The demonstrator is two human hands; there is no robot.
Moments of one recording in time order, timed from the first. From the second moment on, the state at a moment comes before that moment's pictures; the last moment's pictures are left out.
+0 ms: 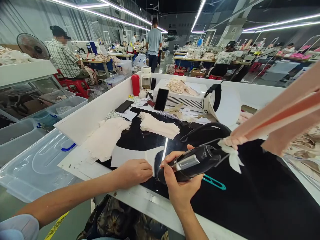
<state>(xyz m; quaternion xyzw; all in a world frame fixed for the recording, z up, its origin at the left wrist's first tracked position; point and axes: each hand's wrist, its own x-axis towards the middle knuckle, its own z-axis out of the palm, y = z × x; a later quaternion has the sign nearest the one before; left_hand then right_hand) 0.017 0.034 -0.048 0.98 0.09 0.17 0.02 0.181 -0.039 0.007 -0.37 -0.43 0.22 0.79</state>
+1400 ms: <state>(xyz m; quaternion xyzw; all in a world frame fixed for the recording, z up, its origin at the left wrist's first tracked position) 0.021 0.034 -0.049 0.96 0.15 0.23 0.10 0.172 -0.038 0.007 -0.39 -0.42 0.20 0.79</state>
